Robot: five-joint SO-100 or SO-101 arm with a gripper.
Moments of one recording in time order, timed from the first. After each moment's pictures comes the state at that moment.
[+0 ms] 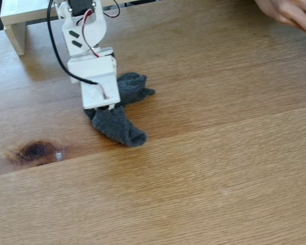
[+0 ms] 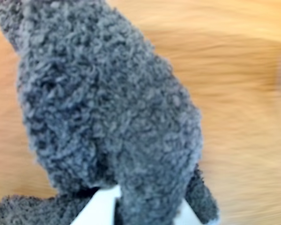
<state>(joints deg) 0.2 62.5 116.5 12.6 10.1</state>
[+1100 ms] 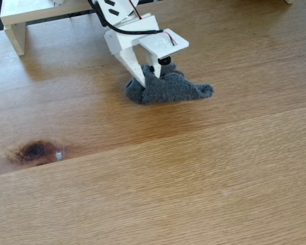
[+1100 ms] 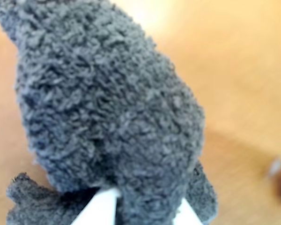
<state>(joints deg) -14.9 75.0 116.5 12.5 0.2</state>
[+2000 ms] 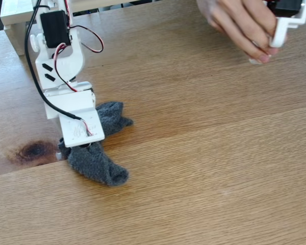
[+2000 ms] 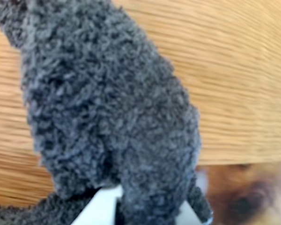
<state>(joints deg) 11.9 41.5 80.4 28.9 -8.6</state>
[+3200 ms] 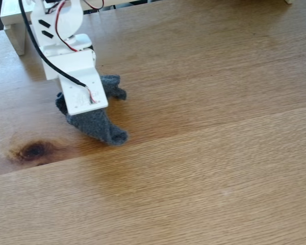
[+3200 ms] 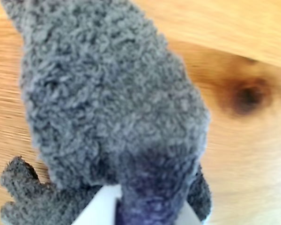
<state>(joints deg) 5.8 70.3 93.3 59.0 -5.6</state>
